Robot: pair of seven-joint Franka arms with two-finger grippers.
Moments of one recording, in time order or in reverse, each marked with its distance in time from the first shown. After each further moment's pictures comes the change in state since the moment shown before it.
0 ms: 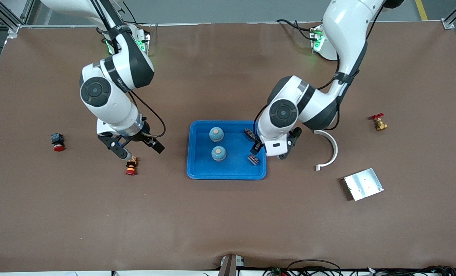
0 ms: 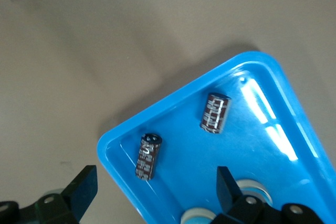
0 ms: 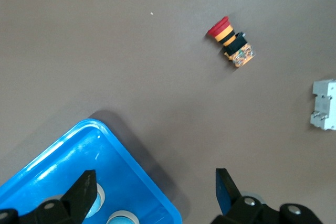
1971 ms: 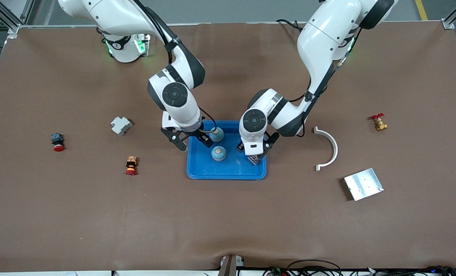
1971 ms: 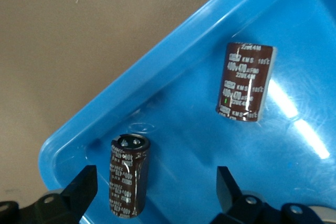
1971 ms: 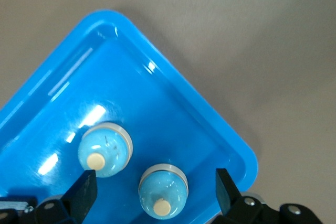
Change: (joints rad) left arm -0.086 0.173 0.000 0.002 0.046 0.139 -0.001; right arm 0.257 0.232 -0.002 0.070 -0.003 0.148 0.336
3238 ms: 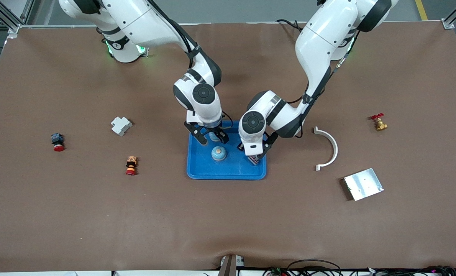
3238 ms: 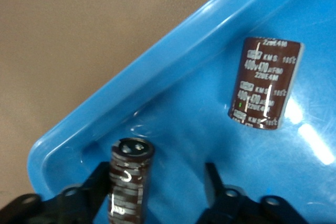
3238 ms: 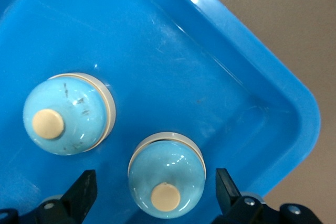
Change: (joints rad) left arm -0.004 0.023 0.001 0.000 0.000 0.013 -0.032; right arm 0.109 0.147 -0.002 0.013 -0.055 0.141 0.208
